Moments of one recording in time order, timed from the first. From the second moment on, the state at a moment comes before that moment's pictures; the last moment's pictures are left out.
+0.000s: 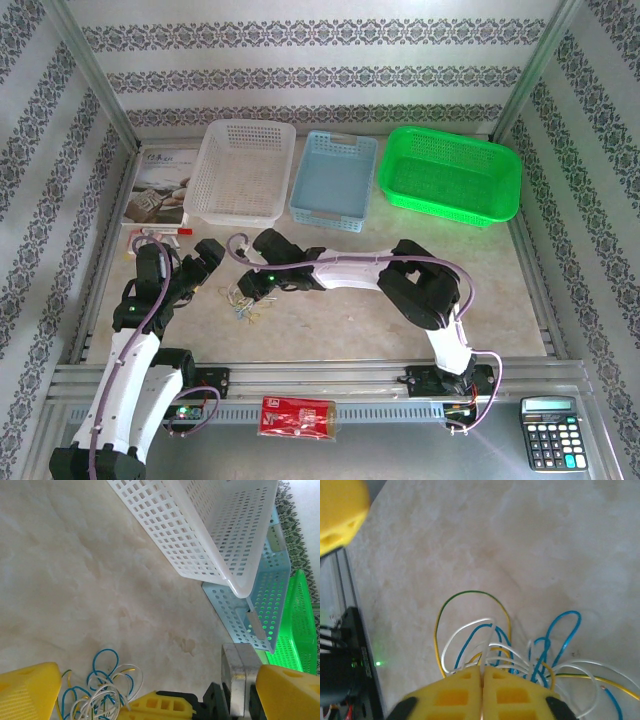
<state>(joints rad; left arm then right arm) 0.01 0.63 0.51 -0.54 0.27 -0.90 1.01 2.02 1.30 -0.02 -0.41 0.46</state>
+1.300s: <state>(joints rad) -0.29 0.85 0.57 -0.39 0.39 -0.79 0.73 1.14 0.51 0.09 -0.10 0.52</state>
